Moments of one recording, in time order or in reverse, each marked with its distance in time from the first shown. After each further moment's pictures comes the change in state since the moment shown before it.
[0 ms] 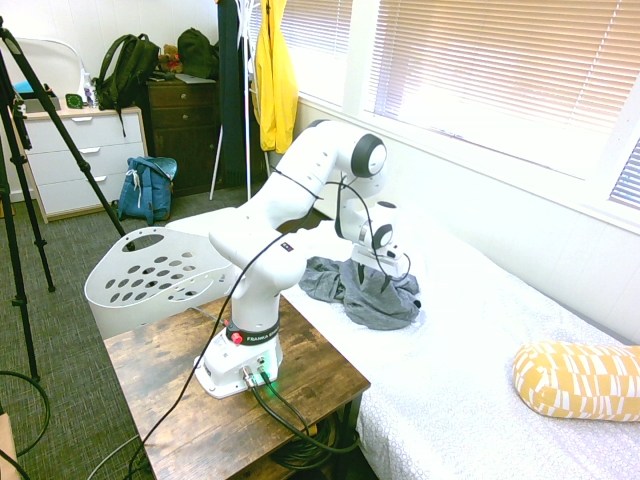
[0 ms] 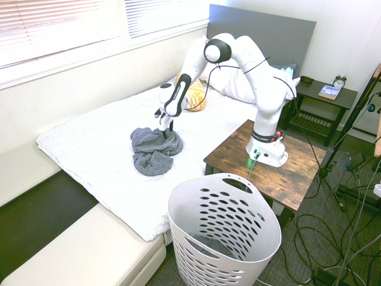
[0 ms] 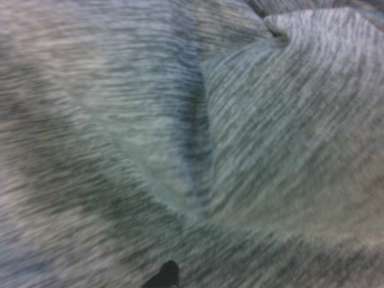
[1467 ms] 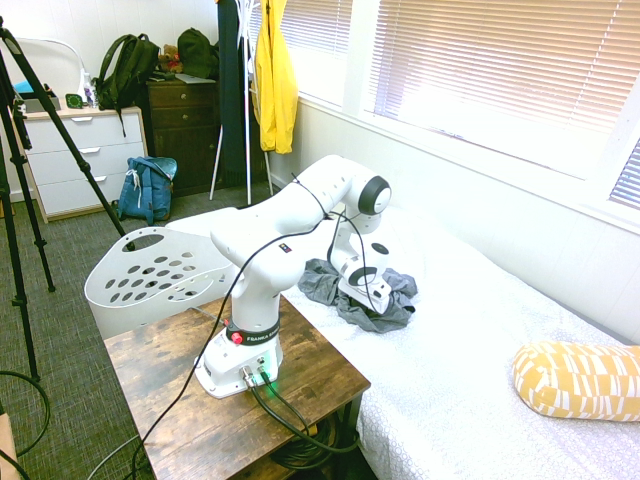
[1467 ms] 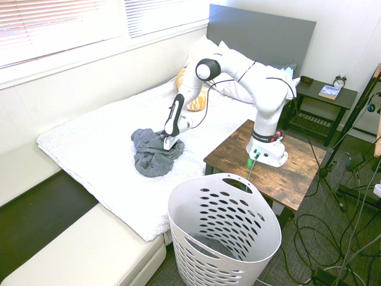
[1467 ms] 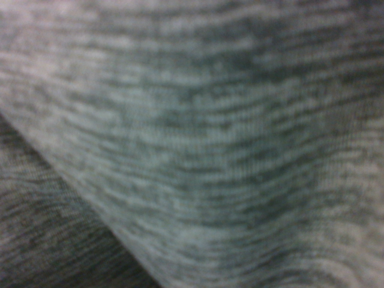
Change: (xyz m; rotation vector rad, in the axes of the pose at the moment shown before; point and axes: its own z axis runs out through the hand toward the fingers) arm -0.046 0.022 0.112 0.118 -0.101 0.013
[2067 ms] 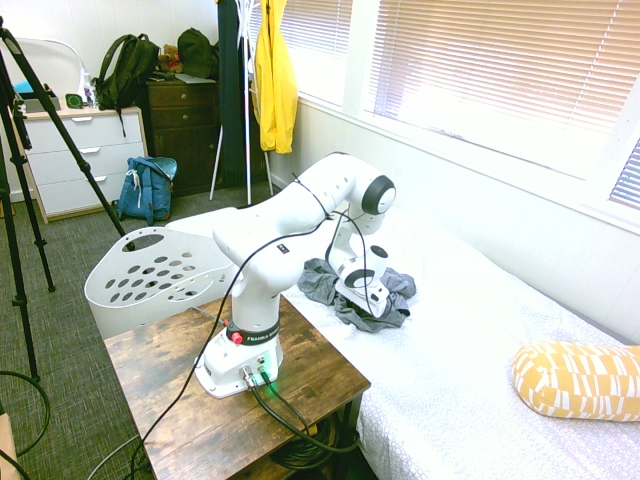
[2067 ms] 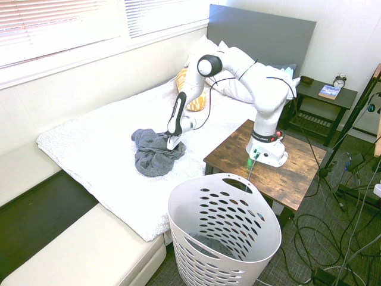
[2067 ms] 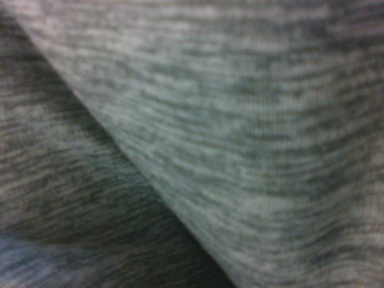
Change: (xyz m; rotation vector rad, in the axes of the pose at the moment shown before) arm -0.019 0.017 -0.004 0.021 -0.014 0.021
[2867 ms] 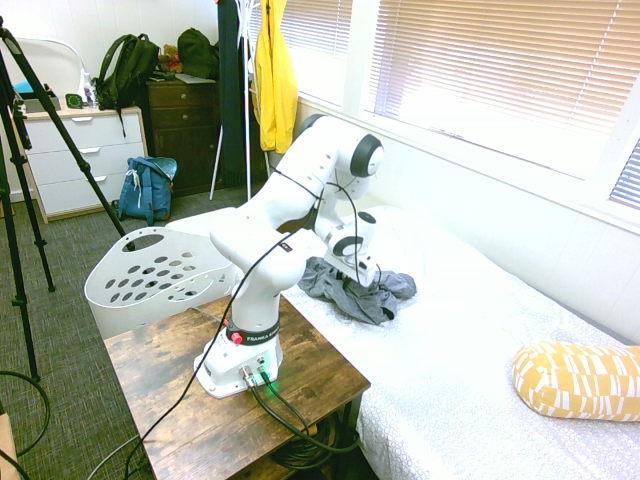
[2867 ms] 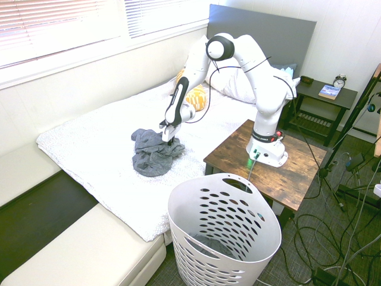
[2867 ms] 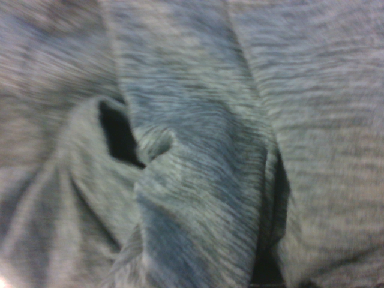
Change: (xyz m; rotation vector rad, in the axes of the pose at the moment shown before) arm -0.081 -0.091 -0.135 0.045 0.024 -0.042
